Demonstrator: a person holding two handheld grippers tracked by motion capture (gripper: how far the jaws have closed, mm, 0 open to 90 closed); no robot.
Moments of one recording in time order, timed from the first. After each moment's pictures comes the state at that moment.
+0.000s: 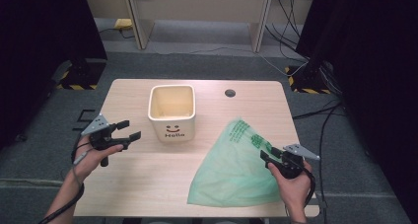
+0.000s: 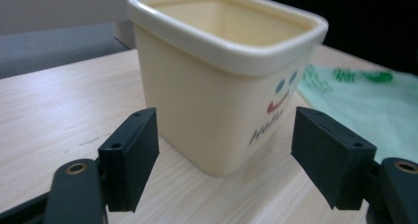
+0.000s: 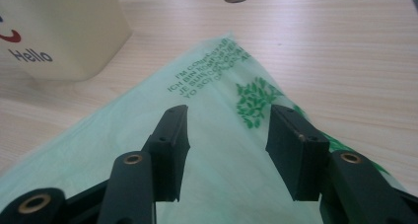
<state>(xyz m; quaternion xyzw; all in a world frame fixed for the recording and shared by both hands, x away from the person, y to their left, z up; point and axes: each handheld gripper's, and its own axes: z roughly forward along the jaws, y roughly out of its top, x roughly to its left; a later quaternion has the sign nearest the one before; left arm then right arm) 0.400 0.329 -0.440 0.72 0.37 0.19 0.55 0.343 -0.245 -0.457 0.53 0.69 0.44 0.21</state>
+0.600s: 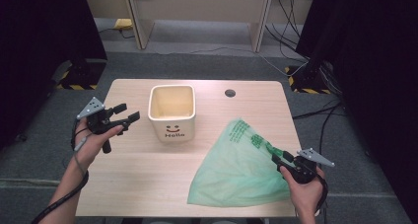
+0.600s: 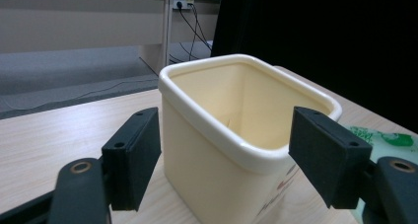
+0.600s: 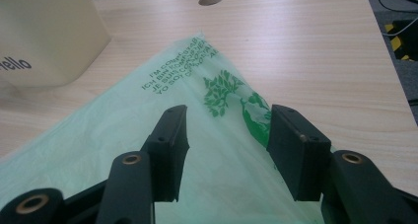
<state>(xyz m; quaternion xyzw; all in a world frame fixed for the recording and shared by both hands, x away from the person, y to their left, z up) 0.419 0.315 -0.396 0.68 0.41 0.22 0.57 0.332 -0.275 -0.461 0.55 0.67 0.45 0.22</state>
